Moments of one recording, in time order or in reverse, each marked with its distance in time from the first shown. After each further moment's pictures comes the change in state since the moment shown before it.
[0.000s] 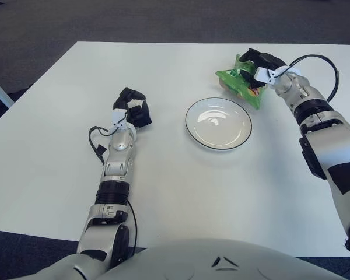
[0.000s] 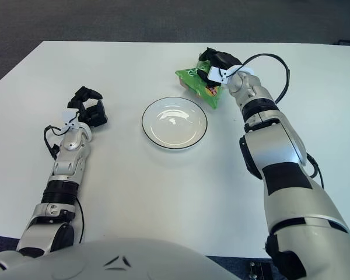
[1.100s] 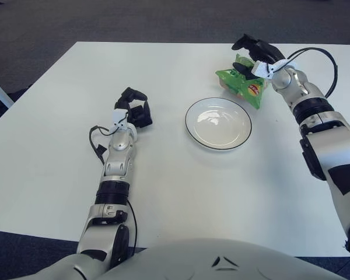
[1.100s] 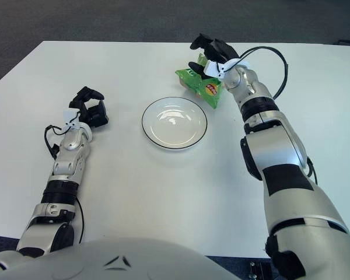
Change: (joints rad) left arm 0.000 0.001 -0.001 -0.002 -0.001 0.007 -0.040; right arm -0.003 0.009 -0.024 -0.089 -0.004 -0.076 -0.061
